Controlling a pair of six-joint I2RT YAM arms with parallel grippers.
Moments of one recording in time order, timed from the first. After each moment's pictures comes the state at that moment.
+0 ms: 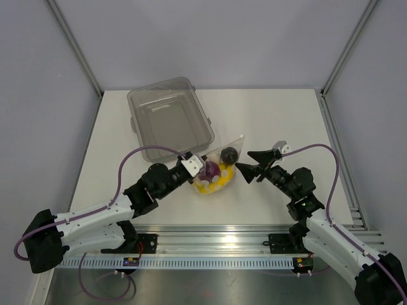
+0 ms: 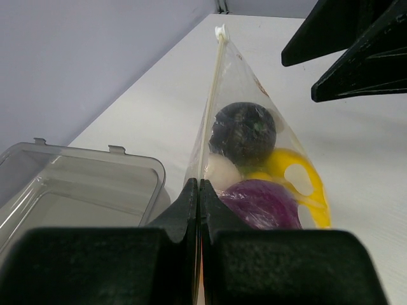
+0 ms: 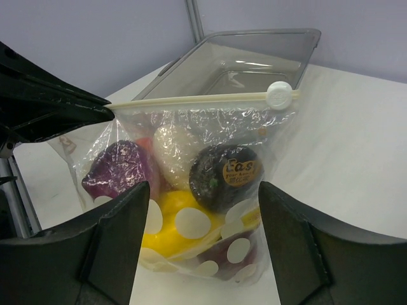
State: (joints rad) left arm -0.97 0.97 0.53 0.41 -0.10 0.31; right arm 0.48 0.70 0.26 0.58 -0.35 0.24
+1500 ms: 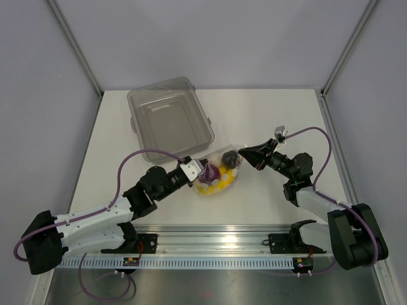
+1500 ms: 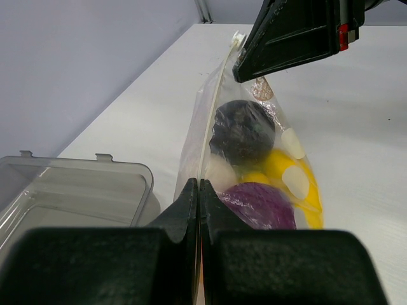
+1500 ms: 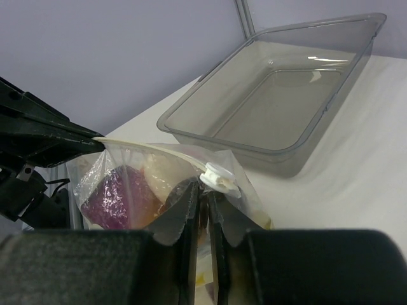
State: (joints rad) left arm -0.97 0.95 0.48 0.46 -0.03 0.32; right arm 0.24 1.18 0.31 1.10 -0.75 0.51
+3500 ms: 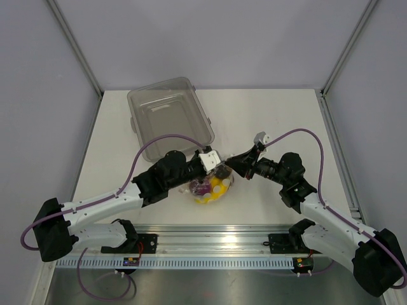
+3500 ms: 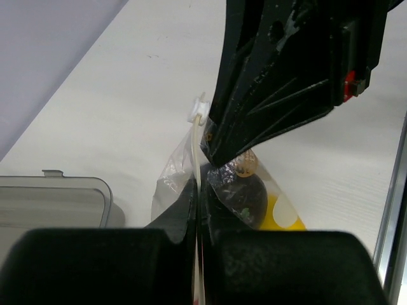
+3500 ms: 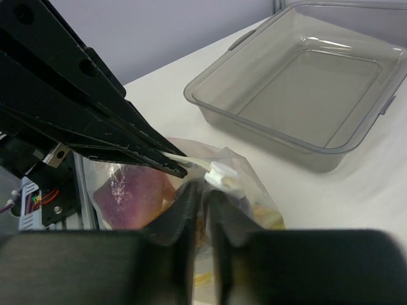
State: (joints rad) left arm -0.99 1.12 0.77 0.15 0.07 0.27; right arm 0.54 0.92 0.44 0.53 -0.56 0.23
